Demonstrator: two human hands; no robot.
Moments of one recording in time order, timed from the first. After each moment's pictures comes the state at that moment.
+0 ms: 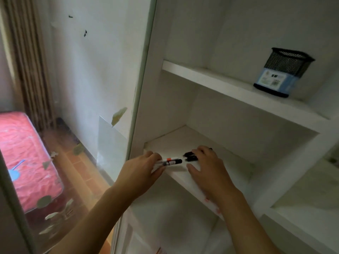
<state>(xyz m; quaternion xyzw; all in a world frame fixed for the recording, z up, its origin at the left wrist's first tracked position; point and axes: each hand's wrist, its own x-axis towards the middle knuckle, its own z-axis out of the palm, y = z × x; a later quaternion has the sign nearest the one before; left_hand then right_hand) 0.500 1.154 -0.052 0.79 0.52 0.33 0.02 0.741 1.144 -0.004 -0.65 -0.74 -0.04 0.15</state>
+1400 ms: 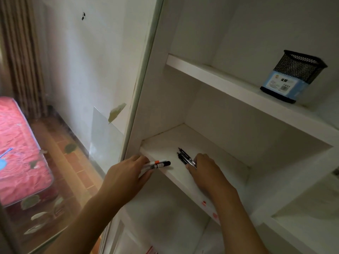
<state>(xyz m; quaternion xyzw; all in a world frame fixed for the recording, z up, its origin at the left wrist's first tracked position) 0.482 1.154 -0.074 0.76 0.54 0.36 0.04 0.743 1.169 -0.009 -0.72 -0.69 0.05 0.11</state>
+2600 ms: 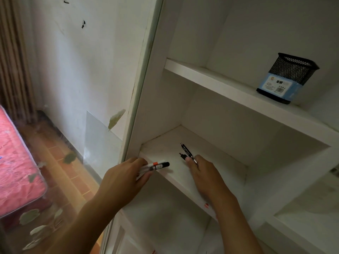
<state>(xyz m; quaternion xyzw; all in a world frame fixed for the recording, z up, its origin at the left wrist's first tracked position) 0.469 1.162 -0.068 0.76 0.51 0.38 0.09 0.727 1.152 -0.007 -0.70 -0.66 0.10 0.24</state>
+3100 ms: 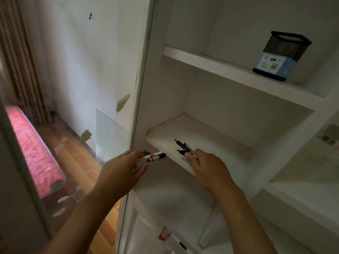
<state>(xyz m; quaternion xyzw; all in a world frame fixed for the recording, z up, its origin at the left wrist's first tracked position) 0.447 1.111 -0.069 0.76 0.53 0.38 0.04 0.714 1.097 -0.011 -0.68 -0.71 0.01 0.17</state>
